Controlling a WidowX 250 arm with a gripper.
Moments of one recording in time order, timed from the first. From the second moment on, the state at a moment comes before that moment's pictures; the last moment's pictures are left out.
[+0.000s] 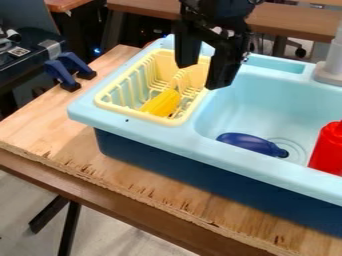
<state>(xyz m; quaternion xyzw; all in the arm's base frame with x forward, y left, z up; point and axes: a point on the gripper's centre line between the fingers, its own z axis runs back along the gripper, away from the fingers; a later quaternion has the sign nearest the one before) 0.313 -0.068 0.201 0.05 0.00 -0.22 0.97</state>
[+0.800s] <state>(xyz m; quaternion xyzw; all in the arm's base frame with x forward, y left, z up) 0.321 -0.017 0.204 0.06 -0.03 -0.18 0.98</state>
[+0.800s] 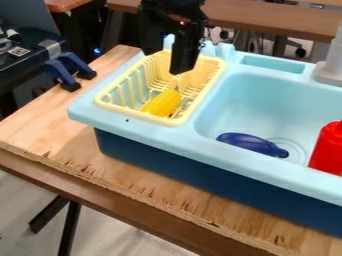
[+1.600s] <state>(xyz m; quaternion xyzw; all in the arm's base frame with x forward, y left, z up) 0.353 0.016 0.161 0.02 -0.07 -0.10 0.99</state>
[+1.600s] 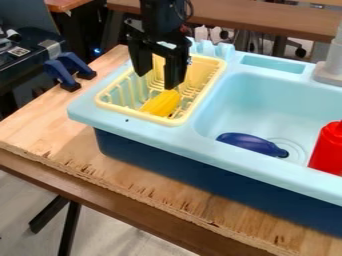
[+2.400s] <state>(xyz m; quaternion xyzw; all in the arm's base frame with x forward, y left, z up) 0.364 0.025 0.125 0.02 -0.02 -0.10 0.99</state>
